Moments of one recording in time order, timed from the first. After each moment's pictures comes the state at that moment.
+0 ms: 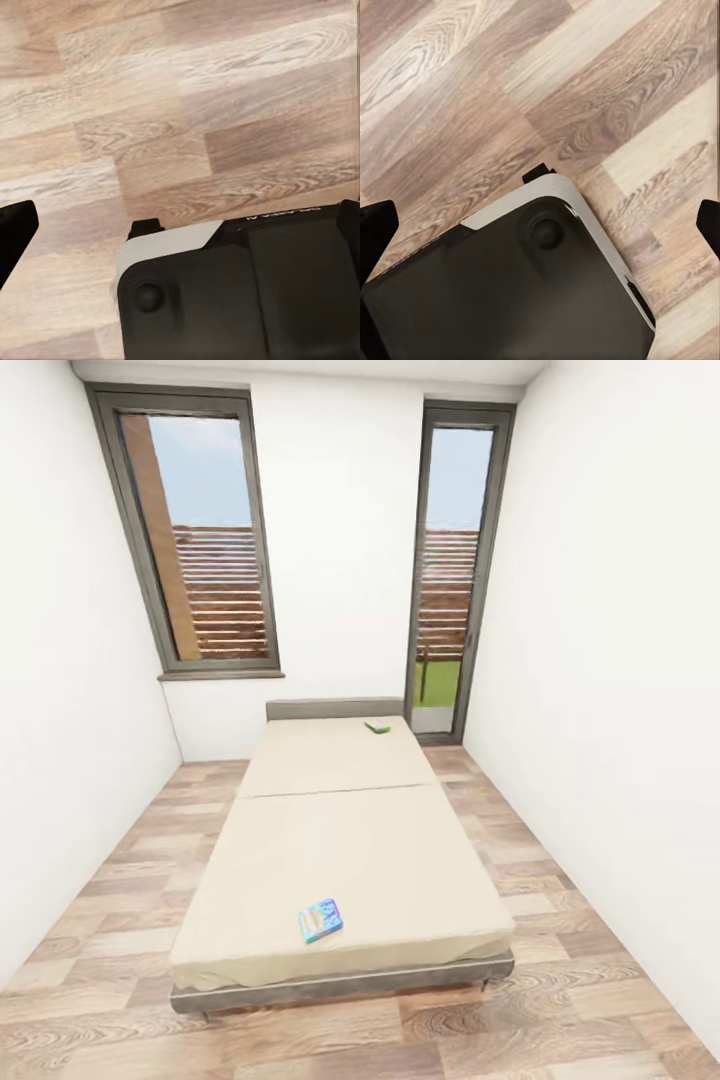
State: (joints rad) left arm -0.14 -0.06 -0.15 -0.31 -0.01 0.00 0.05; right arm -0.15 -0.04 -0.01 -0.01 -0.56 -0.23 0.01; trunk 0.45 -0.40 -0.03
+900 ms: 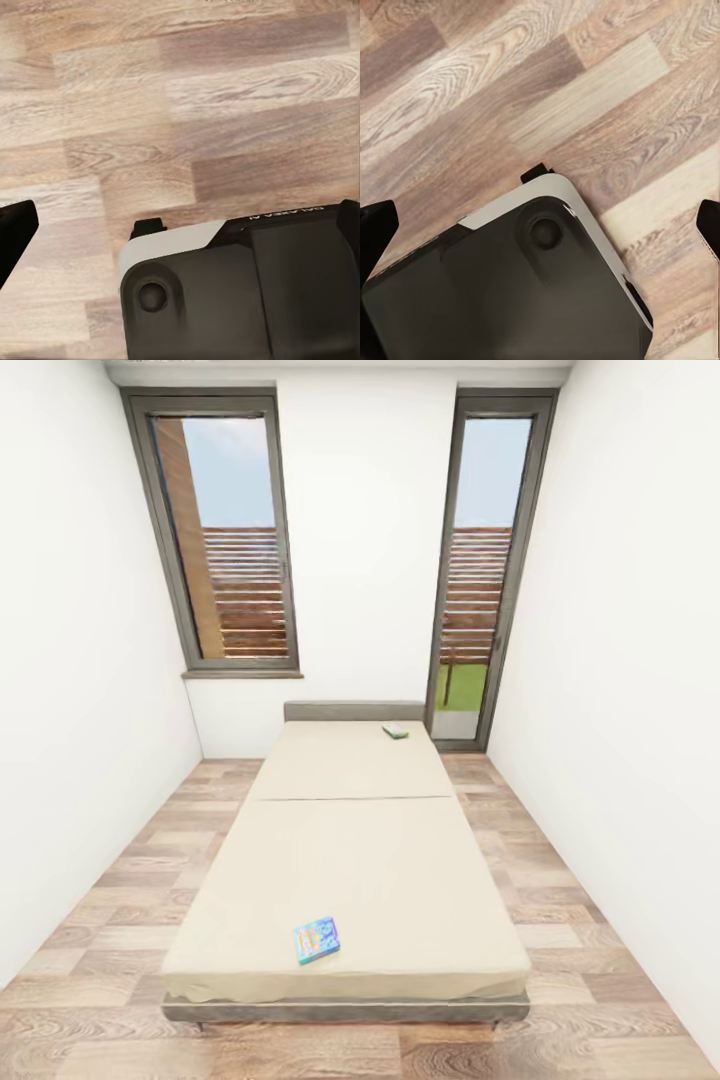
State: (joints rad) left arm -0.14 -0.06 -0.15 -0.31 -0.01 0.00 0.05; right arm -0.15 -0.04 -0.01 -0.01 -0.56 -0.23 0.00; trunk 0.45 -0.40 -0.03
